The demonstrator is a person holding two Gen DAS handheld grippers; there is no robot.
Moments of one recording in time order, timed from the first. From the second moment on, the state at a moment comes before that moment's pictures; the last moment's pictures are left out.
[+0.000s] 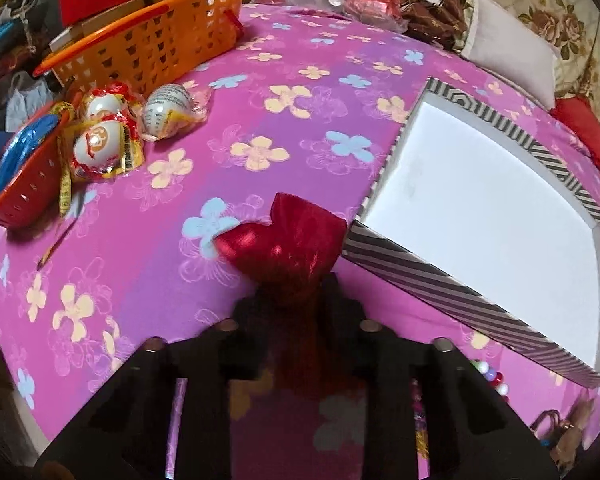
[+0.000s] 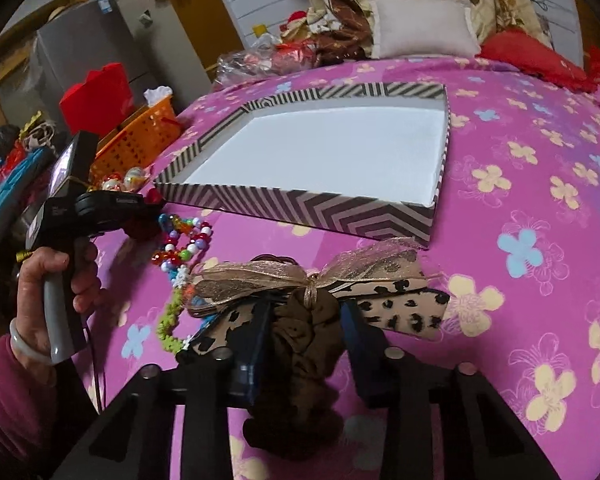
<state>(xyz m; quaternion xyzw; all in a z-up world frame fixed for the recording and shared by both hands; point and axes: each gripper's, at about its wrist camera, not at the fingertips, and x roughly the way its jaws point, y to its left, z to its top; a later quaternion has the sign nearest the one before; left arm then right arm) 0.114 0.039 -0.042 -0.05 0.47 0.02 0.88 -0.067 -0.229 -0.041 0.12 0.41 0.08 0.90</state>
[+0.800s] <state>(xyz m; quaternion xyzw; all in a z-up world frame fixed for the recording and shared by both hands) 0.057 0.052 -0.019 -0.08 0.47 -0.06 0.88 -0.090 -0.239 -0.018 0.14 0.38 0.06 0.91</state>
